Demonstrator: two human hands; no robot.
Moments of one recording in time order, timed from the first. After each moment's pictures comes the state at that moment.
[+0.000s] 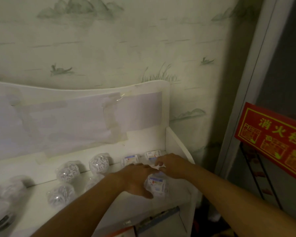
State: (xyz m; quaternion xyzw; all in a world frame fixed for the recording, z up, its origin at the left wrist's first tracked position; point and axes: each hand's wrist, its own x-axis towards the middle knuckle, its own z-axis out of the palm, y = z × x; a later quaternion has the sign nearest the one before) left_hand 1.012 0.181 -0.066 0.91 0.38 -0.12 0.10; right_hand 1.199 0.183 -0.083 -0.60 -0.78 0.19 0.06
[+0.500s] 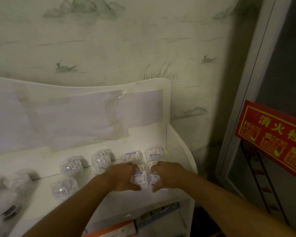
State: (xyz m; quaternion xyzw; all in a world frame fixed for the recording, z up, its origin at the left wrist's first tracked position) left_hand 0.976 0.167 -0.072 0.86 0.49 -0.08 0.08; right_hand 1.182 0.156 -0.098 -0.54 -0.83 0.12 -0.04
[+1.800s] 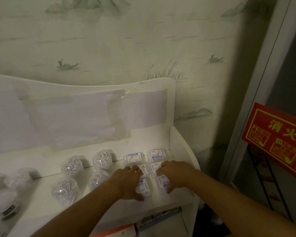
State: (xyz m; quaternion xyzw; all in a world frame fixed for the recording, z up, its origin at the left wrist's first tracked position) left_hand 0.983 0.168 -0.096 0.87 0.48 -0.13 0.00; right_hand 1.199 0.180 -0.102 -0.52 -0.84 0.08 -0.12
